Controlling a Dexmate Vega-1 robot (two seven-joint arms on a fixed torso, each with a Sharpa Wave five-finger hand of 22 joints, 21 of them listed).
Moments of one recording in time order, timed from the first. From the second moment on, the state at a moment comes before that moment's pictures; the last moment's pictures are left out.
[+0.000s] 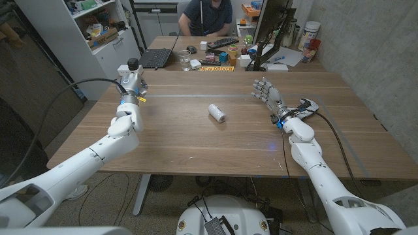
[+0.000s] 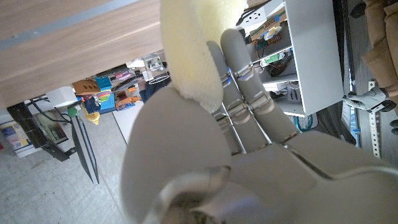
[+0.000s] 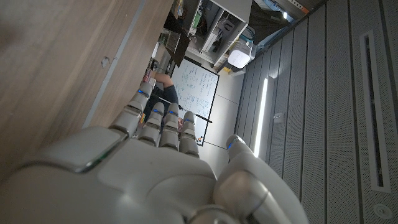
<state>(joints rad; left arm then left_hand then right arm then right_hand) 0.81 0.82 0.55 -1.75 0.57 0.73 0.46 1.34 0.02 0.36 -0.12 0.26 1.01 -0.04 0.59 0.31 0.86 -0.11 0.71 0.44 1.14 -0.21 0.77 0.66 1.01 -0.16 0.95 0.42 -0.84 -0.18 -0.05 -1.18 0.22 0.38 0.36 0.04 0.05 0.38 0.10 0.20 0.23 0.00 0.19 0.19 0.24 0.10 0.20 0.20 0.17 0.07 0.20 0.20 0.34 0.08 0.20 0.18</state>
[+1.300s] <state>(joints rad) 1.01 0.74 0.27 -1.88 0.39 0.42 0.82 1.33 -0.02 0.43 -0.12 0.23 1.03 -0.03 0.55 0.29 0.89 -0.10 0.69 0.45 1.18 -0.22 0.75 0.63 1.02 -0.16 0.99 0.39 -0.91 -0.21 -0.08 -1.28 0.25 0.38 0.33 0.04 0.05 0.38 0.10 0.20 0.23 0.00 0.19 0.19 0.24 0.10 0.20 0.20 0.17 0.07 0.20 0.20 0.34 0.08 0.20 0.18</state>
